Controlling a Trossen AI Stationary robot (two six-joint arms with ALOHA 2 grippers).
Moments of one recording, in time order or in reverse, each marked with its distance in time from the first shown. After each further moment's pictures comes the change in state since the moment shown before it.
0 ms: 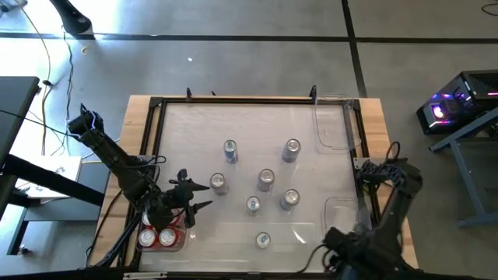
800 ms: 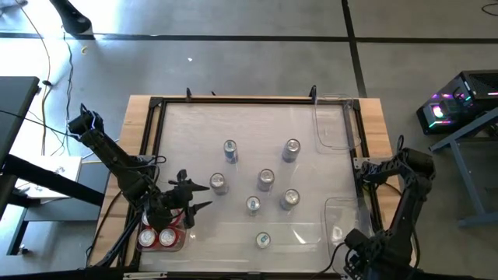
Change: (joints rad) left arm -0.010 0.000 0.000 0.000 -0.004 0.011; right arm 0.223 -0.159 -0.568 0.430 -0.173 0.371
